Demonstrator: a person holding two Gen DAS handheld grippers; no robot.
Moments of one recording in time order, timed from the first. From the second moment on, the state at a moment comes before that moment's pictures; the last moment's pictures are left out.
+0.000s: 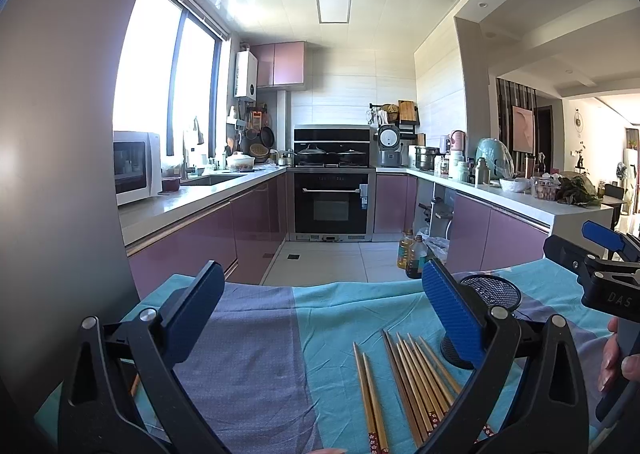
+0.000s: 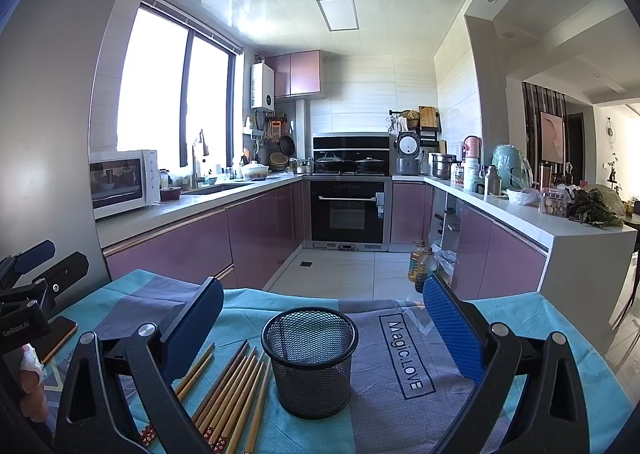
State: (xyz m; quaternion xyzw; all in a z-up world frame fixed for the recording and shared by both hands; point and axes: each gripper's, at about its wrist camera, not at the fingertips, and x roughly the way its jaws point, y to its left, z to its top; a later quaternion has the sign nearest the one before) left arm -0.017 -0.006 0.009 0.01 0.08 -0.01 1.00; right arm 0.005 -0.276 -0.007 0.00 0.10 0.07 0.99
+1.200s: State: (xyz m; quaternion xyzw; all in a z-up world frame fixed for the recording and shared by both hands) left arm -0.018 -0.007 0.010 0.01 0.08 -0.01 1.00; right arm 0.006 -0.279 -0.006 0.01 0.10 0.07 0.99
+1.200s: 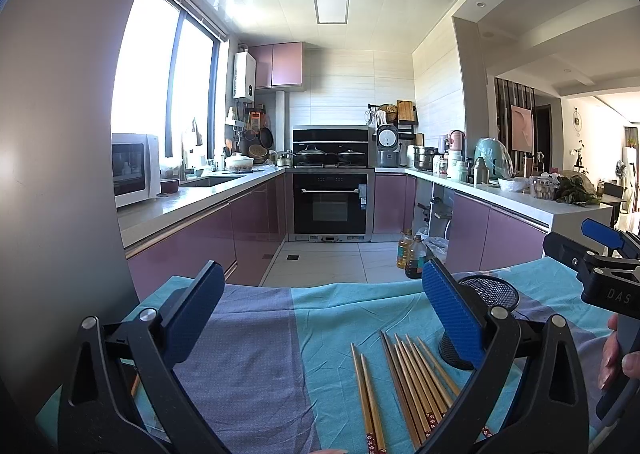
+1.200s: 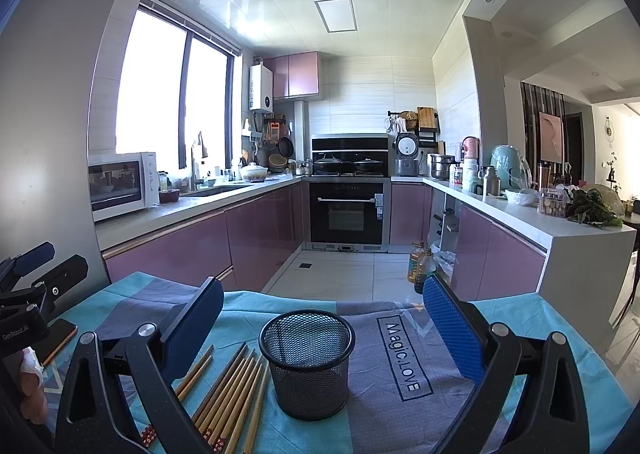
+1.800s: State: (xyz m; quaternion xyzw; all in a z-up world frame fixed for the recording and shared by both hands) left arm -0.019 -0.008 0.009 0.01 0.08 -0.01 1.00; right arm 0.004 -0.281 -0.004 0.01 0.09 0.07 0.99
